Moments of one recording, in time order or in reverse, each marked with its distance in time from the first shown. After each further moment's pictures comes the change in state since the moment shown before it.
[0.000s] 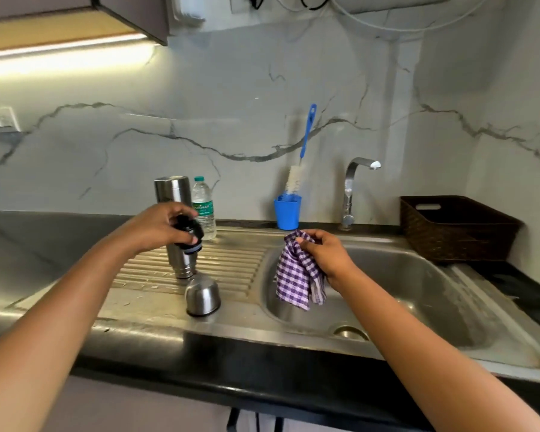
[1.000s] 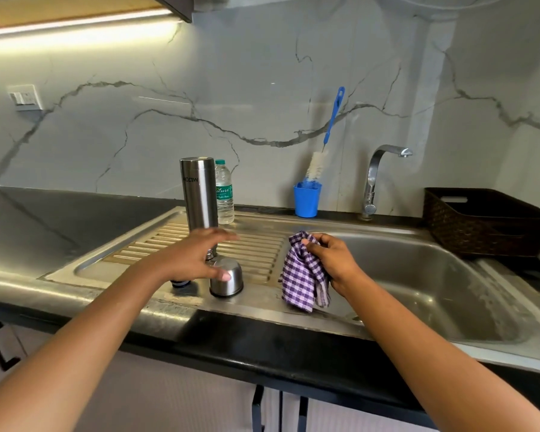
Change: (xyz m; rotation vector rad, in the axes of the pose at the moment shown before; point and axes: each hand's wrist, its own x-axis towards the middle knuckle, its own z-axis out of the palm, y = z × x) left_hand -0.017 -0.052 0.047 0.486 -0.222 0.213; right_hand -0.006 0.032 0.033 0.086 -0.052 0.076
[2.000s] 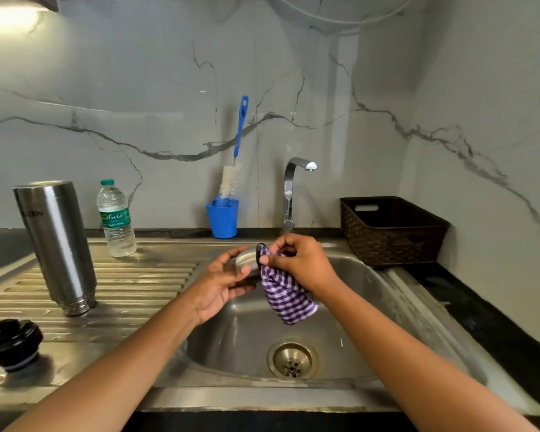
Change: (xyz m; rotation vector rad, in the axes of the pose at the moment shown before) left_hand 0.154 0.155 0.096 -1.707 -0.091 0.022; right_hand 0.023 -0.039 -0.124 -0.491 0.077 -0.321
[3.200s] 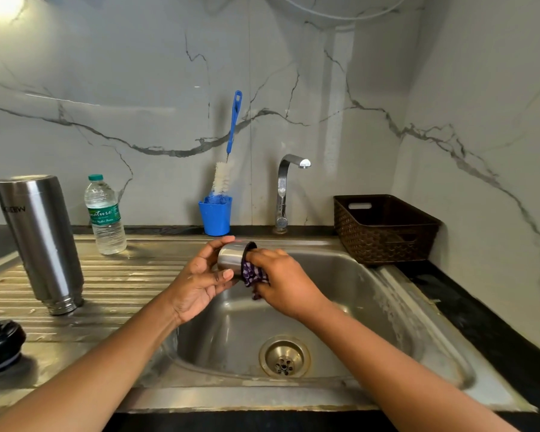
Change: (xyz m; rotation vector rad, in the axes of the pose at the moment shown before) left_hand -0.005 0.006 -0.011 -0.020 -0.171 0.155; right_hand -0.021 -0.006 0.015 -0.623 -0.125 -0.387
